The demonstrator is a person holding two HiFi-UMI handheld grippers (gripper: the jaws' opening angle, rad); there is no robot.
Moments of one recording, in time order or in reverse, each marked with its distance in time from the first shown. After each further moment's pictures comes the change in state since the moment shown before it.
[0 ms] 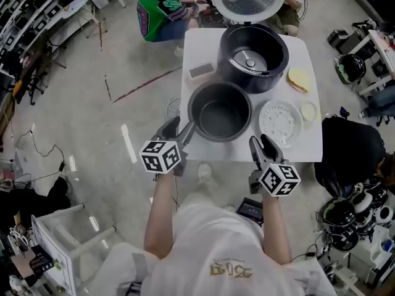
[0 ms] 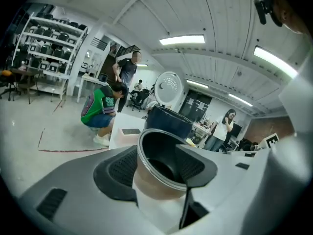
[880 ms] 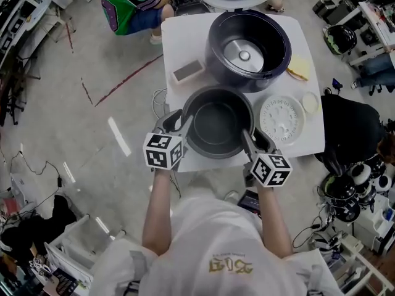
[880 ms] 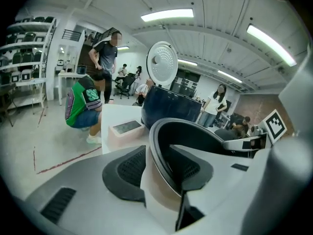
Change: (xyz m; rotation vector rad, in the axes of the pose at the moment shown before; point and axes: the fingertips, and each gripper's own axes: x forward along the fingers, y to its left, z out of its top) left arm 0.104 0.042 0.004 0.191 0.221 -0.089; right arm 0.093 -0.029 -0.023 0.016 0.143 -0.179
